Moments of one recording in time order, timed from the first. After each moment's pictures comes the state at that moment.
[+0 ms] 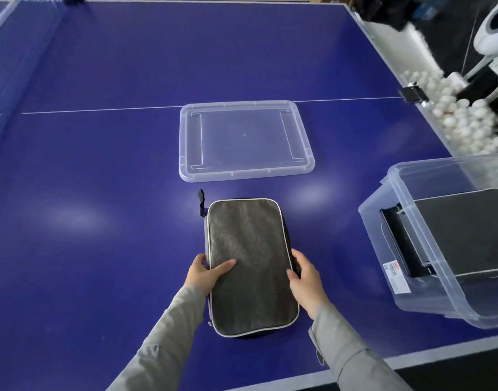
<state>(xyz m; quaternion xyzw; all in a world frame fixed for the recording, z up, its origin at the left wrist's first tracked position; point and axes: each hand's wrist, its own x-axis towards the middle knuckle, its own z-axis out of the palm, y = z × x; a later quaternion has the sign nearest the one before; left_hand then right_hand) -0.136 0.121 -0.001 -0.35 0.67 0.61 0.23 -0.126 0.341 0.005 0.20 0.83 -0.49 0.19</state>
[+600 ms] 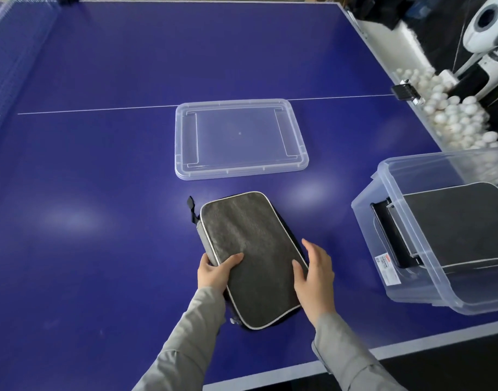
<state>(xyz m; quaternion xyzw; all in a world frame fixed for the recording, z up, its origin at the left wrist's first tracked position) -0.124 0.163 0.013 -0.43 0.56 0.70 0.12 -0.103 0.351 0.022 0.12 0.93 -0.34 -0.02</state>
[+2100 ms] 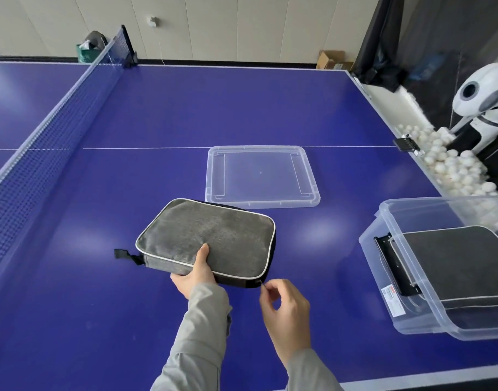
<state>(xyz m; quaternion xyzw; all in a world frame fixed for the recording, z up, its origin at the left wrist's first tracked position) -0.130 0.118 0.092 -0.57 0.37 0.72 -0.18 -0.065 0.264 0.097 -0.04 0.90 -0.39 -0.18</state>
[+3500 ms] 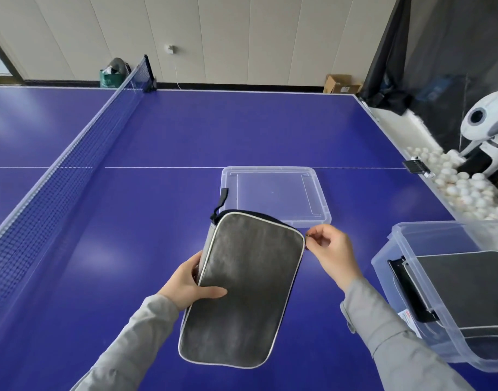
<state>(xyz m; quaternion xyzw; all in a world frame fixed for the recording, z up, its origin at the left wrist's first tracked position) -0.118 0.018 0.138 -0.06 0.75 0.64 0.16 -0.193 0.312 0.165 0.02 0.84 -0.54 -0.03</state>
